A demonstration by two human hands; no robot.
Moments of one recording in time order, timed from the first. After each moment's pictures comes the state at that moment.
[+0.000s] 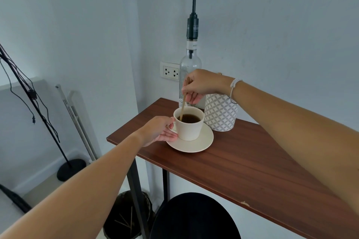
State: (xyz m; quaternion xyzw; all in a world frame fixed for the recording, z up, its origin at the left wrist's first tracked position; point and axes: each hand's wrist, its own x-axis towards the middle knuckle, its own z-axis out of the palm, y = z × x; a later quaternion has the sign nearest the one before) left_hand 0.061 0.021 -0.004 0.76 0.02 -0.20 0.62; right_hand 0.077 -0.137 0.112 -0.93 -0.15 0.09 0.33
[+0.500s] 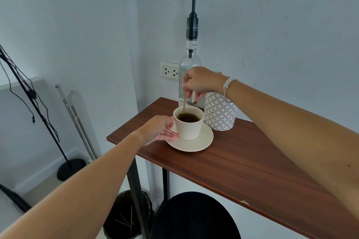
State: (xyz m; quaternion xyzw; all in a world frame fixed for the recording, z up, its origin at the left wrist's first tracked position) left_hand 0.061 0.021 -0.004 0.76 0.01 -0.20 0.62; right_hand 0.076 -0.132 0.116 -0.96 -0.12 0.04 0.25
